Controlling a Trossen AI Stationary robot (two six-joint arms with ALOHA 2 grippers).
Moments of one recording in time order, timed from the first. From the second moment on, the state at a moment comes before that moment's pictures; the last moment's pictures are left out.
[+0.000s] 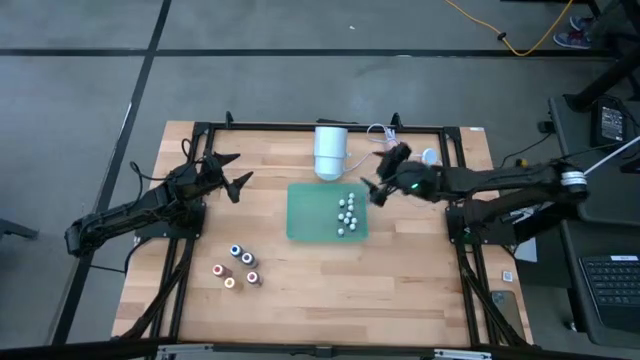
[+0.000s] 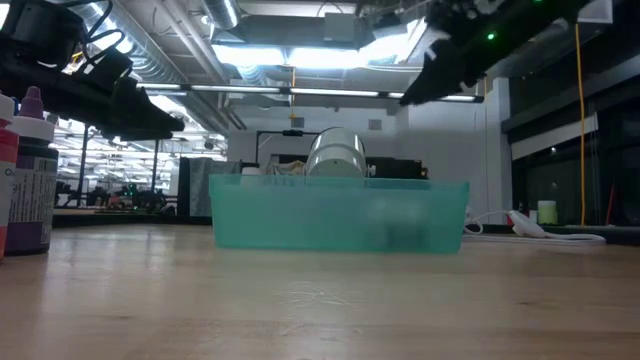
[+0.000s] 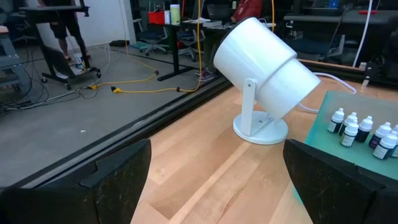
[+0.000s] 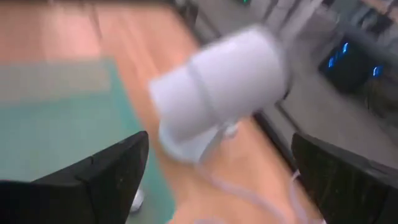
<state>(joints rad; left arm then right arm) 0.48 0.13 0.04 -0.06 -0.20 -0.04 -0.04 1.15 0.75 -0.14 0.55 -0.03</state>
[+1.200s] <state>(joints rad) 0.48 0.13 0.04 -0.06 -0.20 -0.04 -0.67 0.35 0.08 0.17 0.15 0.05</state>
